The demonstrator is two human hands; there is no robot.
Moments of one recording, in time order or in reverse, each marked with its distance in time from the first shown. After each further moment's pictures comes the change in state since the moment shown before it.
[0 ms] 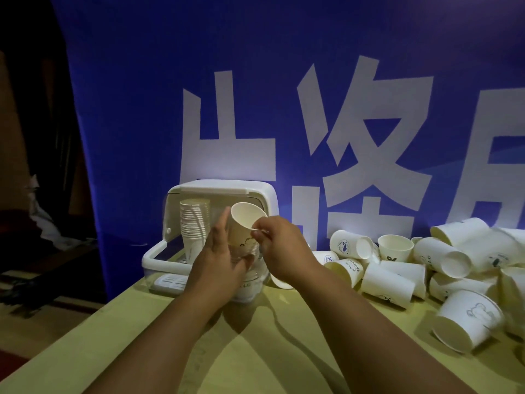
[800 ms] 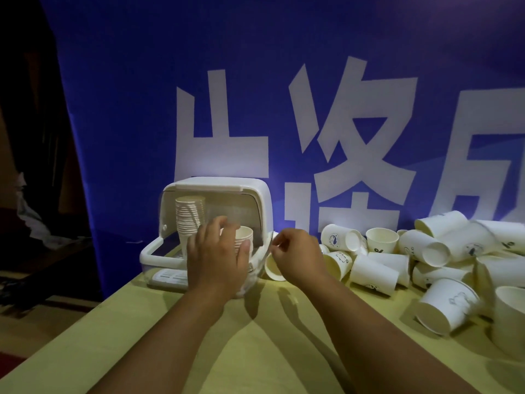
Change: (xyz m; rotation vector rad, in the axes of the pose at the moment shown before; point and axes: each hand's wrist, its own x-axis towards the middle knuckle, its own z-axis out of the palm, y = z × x) left_hand -0.006 0.007 0.011 0.390 0.224 0.137; right_hand -0.023 0.031 -0.007 -0.051 0.066 0.248
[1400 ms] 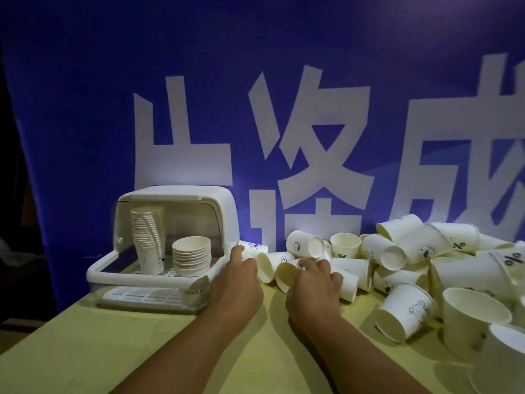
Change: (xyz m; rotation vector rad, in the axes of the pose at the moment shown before) left_hand -0.008 0.098 0.065 -0.045 -0.416 -0.165; right_hand -0.029 0.084 -0.041 -0.645 0.034 0.082
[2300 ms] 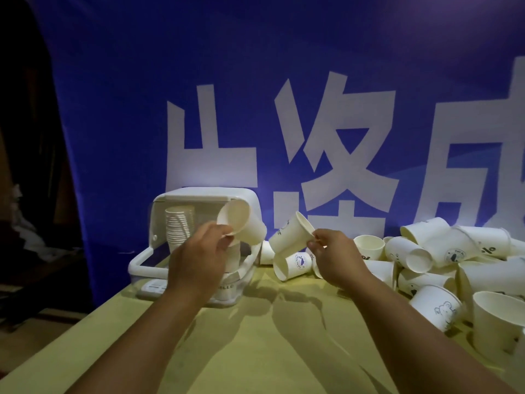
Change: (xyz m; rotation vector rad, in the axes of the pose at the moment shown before) left_hand -0.005 -0.082 -0.104 -0.161 0.374 0.253; right_hand 0.025 -0.016 -0.060 0.573 -0.037 0.055
